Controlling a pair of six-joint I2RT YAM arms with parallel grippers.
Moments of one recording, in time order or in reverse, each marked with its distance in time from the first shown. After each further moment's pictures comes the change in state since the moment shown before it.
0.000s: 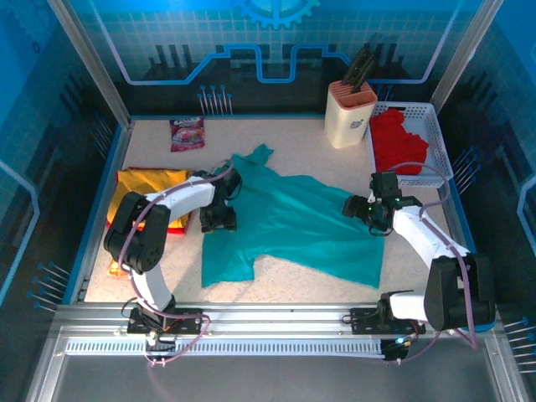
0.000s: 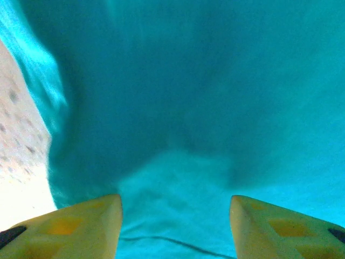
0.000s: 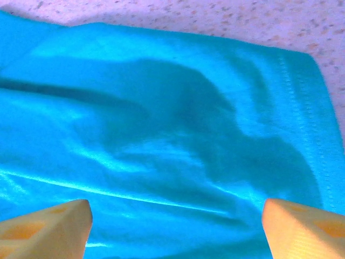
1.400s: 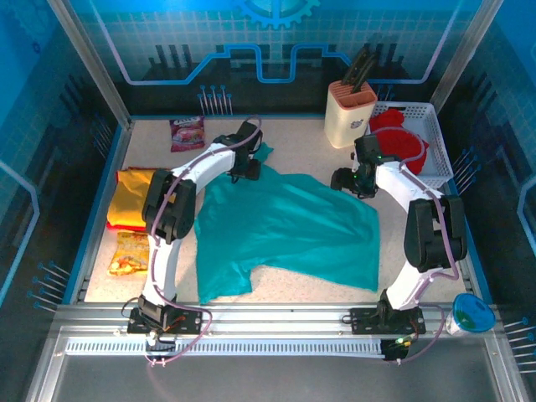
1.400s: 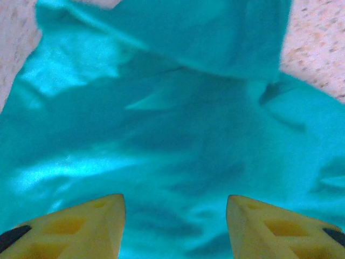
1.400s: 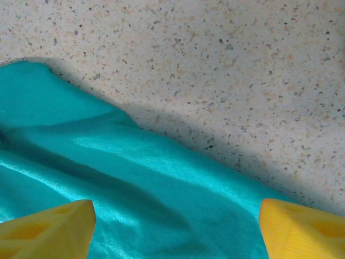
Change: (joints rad) left arm 0.019 0.391 0.650 0.177 -0.115 0.335; right arm 0.051 0.420 0.447 -0.090 -0.010 -0.143
